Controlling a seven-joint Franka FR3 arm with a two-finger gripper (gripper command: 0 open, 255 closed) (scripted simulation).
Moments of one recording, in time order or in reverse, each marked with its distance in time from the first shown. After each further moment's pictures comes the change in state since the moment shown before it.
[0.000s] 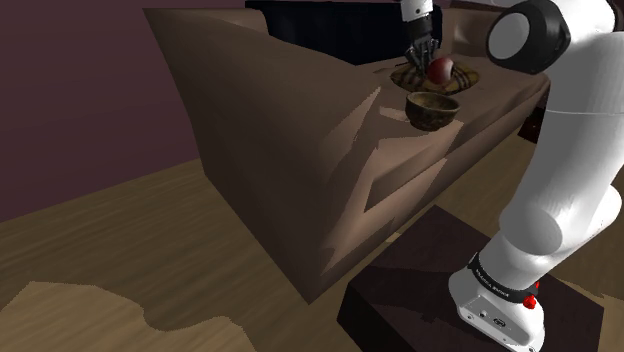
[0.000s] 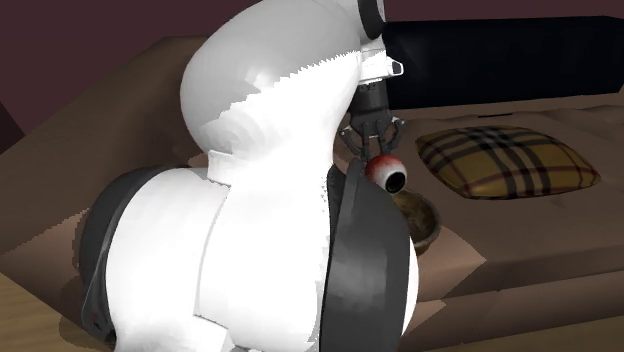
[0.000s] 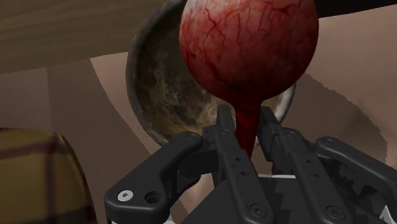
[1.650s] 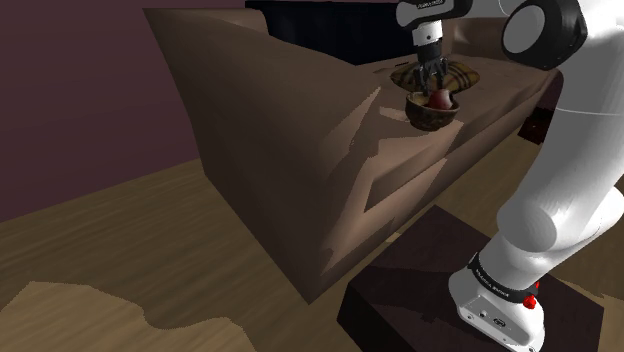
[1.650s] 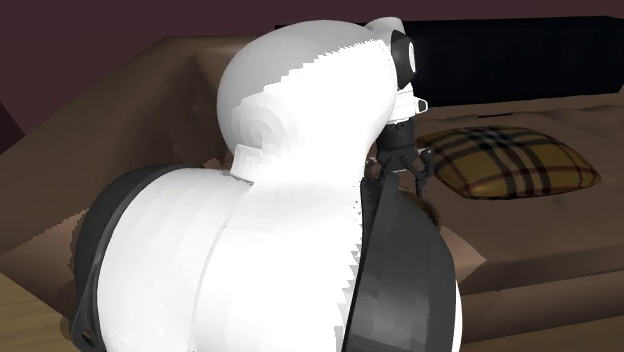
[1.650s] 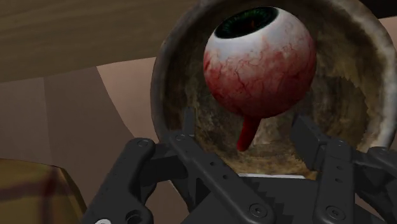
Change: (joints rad) arm -0.066 -0.062 -0.031 -0.269 -0.018 0.231 -0.041
